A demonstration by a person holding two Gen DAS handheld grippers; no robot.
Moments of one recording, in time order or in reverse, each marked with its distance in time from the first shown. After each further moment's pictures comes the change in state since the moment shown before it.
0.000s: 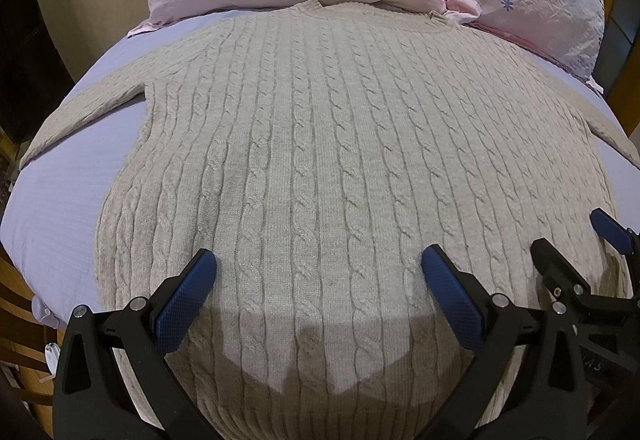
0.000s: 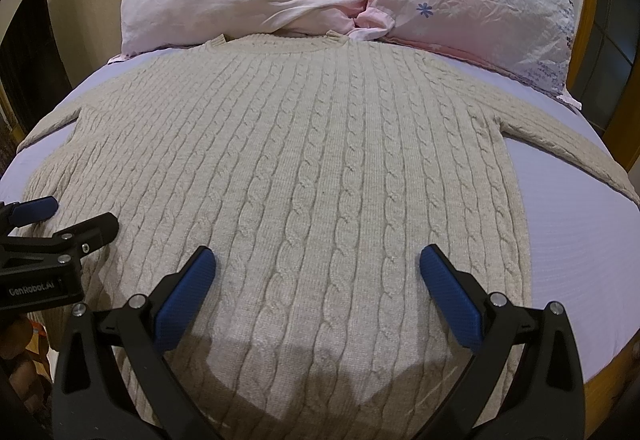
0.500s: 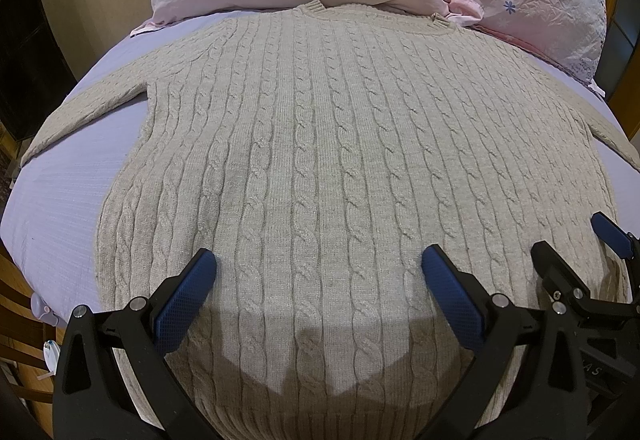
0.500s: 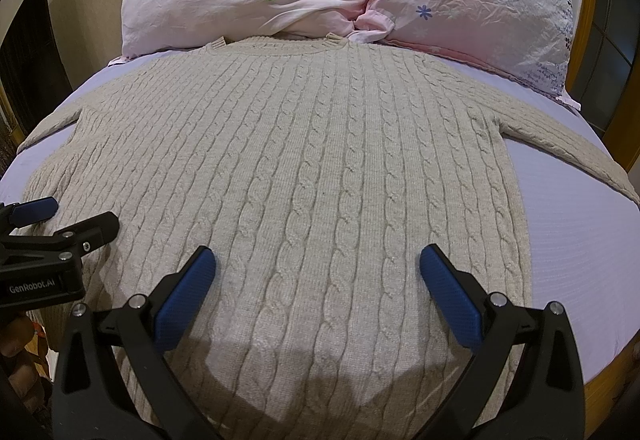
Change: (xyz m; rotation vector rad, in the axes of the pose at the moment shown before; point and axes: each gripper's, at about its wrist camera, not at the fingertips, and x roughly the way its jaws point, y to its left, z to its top) left arm 0.001 0.003 -0.002 -0.010 -0.007 0.003; right arm -0.001 0.000 -0.001 0.005 -0.011 -0.004
